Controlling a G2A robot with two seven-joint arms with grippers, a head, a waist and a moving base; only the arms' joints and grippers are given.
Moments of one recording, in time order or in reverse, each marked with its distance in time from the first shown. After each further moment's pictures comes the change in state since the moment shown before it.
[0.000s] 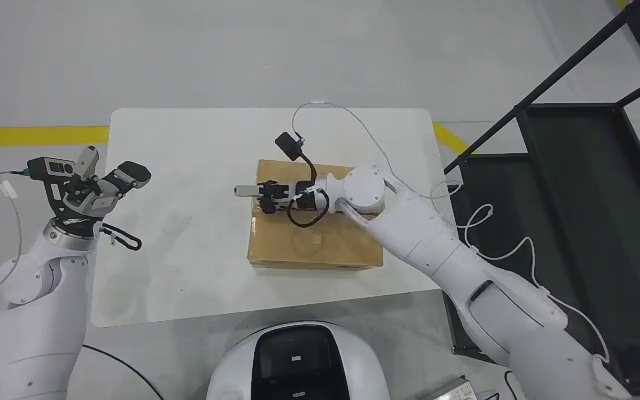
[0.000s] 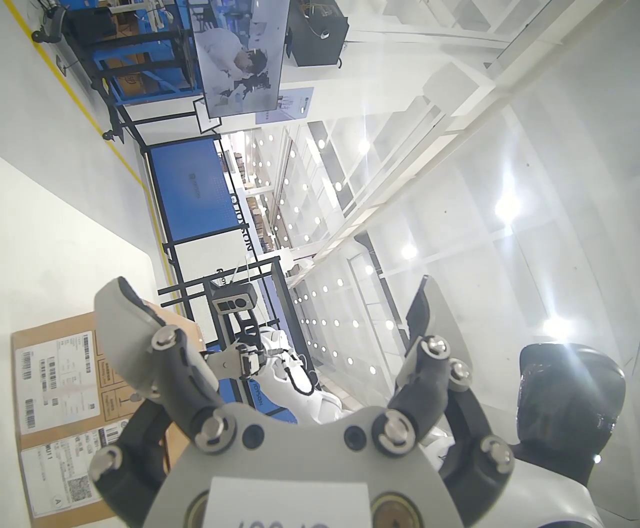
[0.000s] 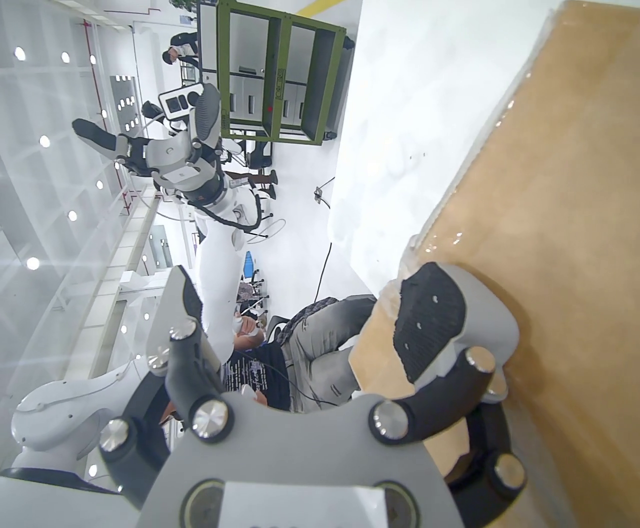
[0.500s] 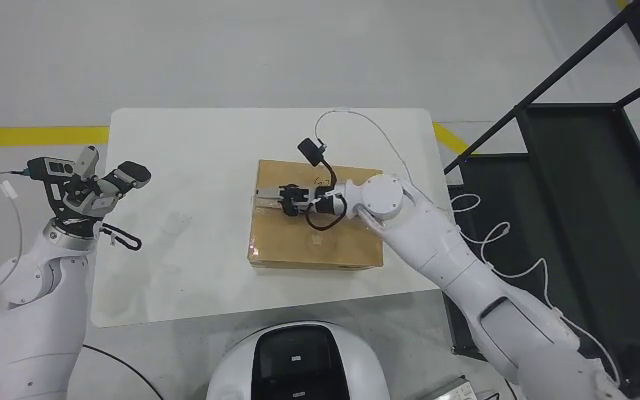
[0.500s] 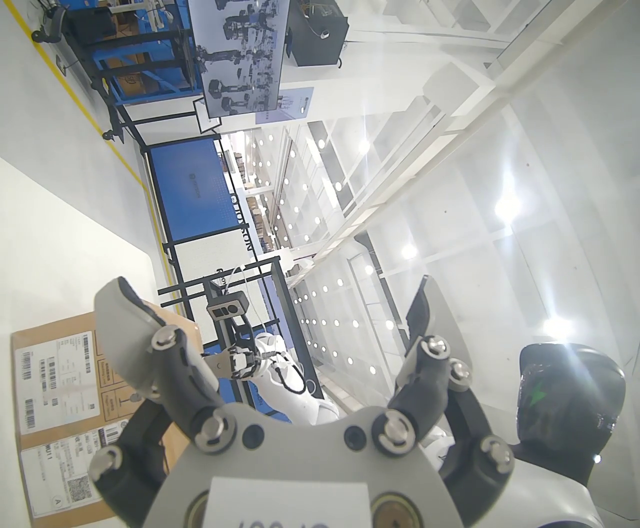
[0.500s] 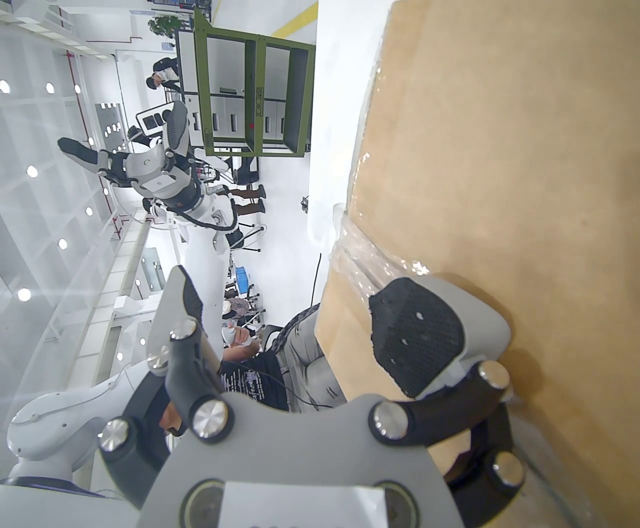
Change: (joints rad) left arm 0.000 0.000 0.000 0.000 0.000 0.000 0.000; right arm -0.142 0.069 0.157 -0.125 -0.093 0.073 0.030
